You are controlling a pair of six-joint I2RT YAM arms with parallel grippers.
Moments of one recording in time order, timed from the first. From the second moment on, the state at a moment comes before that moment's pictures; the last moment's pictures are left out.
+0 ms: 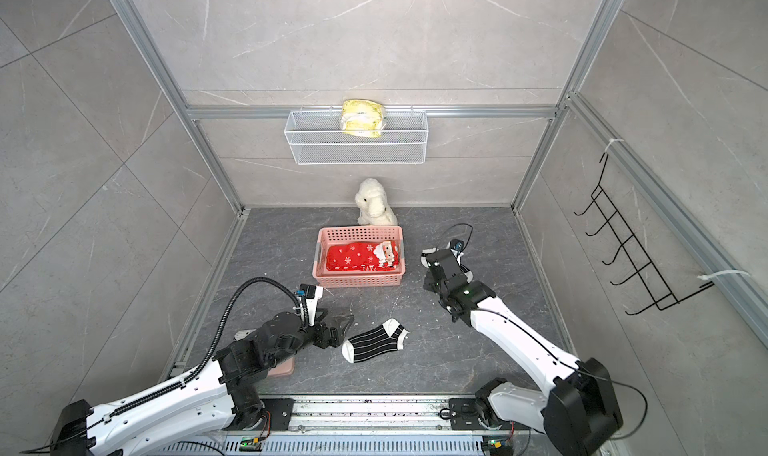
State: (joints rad) left arm -0.98 0.75 0.44 -0.14 -0.19 -0.61; right arm 0.50 1.25 0.90 -0.46 0.37 0.64
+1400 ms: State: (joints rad) left arm -0.98 0.49 0.33 -0.30 -0.12 -0.70; right arm 0.32 2.27 1.77 -0.63 0.27 0.64
